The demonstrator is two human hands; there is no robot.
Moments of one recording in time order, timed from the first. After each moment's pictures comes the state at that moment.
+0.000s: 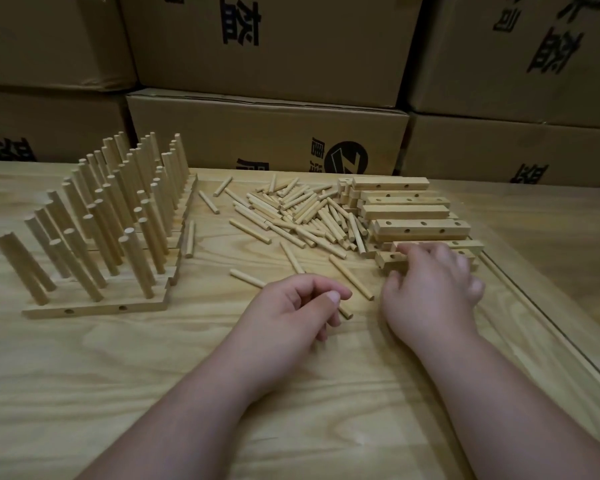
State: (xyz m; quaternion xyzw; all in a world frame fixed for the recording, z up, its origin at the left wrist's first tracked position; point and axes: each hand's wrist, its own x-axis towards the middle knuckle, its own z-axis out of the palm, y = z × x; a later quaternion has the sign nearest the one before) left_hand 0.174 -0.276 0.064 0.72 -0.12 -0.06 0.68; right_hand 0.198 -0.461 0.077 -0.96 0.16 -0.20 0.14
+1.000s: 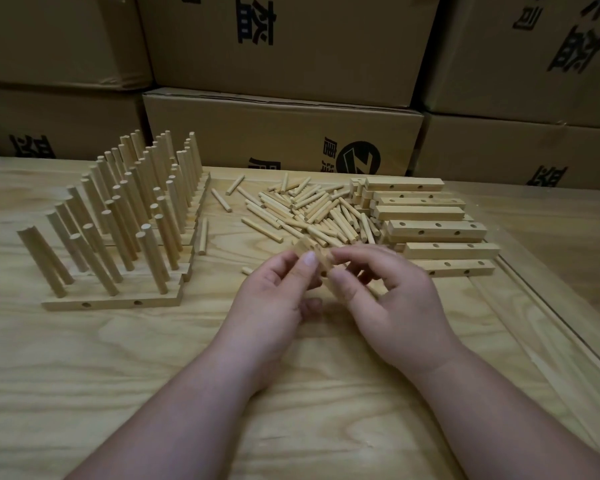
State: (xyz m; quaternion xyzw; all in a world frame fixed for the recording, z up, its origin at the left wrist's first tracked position) left_hand 0.187 -0.271 0.063 0.56 -0.01 -0.02 0.83; right_hand 0.186 -0.428 0.075 -0.82 -0.22 -0.29 0.44
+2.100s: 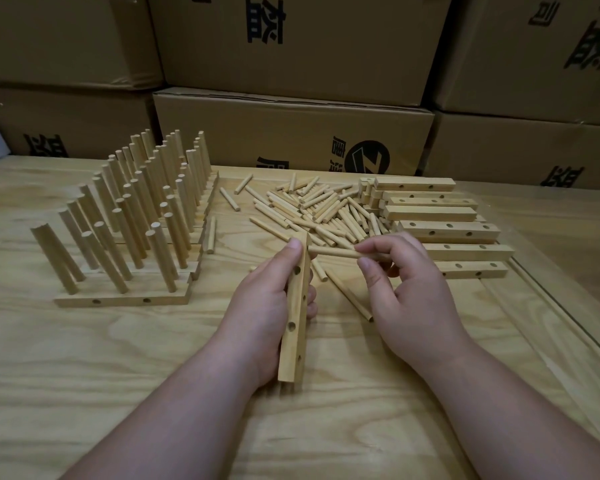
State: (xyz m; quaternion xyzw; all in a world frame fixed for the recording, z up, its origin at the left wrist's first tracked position) left_hand 0.192 -0.263 0.068 0.48 0.05 -0.05 0.88; right_hand 0.194 -0.433 0.072 -0.85 -0.18 -0.29 0.41
